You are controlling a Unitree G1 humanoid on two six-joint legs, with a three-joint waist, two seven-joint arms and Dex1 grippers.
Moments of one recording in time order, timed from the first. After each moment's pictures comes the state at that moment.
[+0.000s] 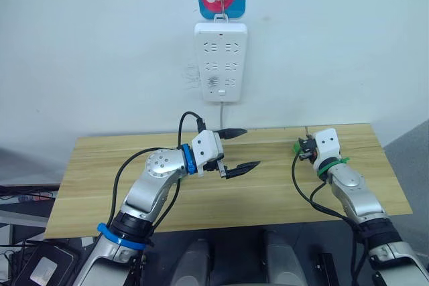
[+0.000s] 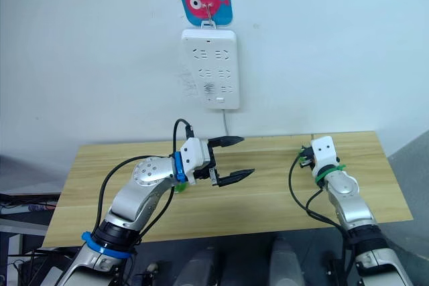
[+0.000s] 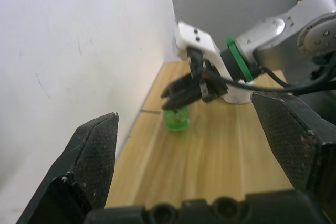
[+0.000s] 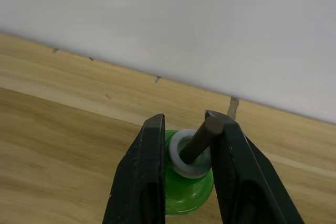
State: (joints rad) left arm -0.39 0.36 -0.26 -0.07 -0.27 0.08 -0.90; right arm -0.33 -0.44 0.10 0.42 0.19 0.03 0.17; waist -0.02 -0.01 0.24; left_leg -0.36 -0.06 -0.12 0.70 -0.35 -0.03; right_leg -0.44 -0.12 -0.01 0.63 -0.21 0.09
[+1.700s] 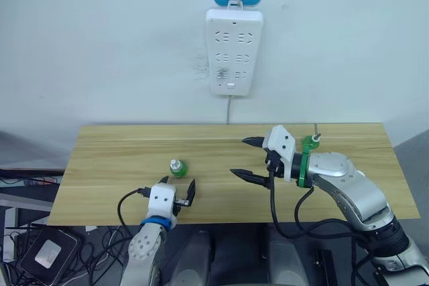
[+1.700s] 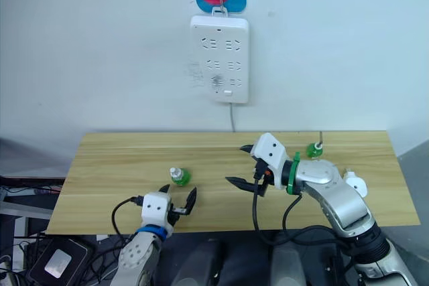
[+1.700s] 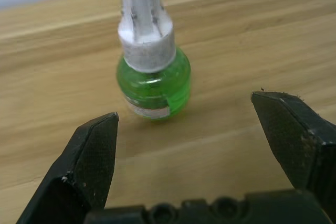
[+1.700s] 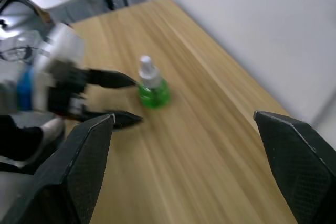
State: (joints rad) left arm 0.14 0.09 0.04 0.11 -0.11 -0.12 -0.24; right arm -0.37 -0.51 0.28 -0.45 0.34 0.62 0.76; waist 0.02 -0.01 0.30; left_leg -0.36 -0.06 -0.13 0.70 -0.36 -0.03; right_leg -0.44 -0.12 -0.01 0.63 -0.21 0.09
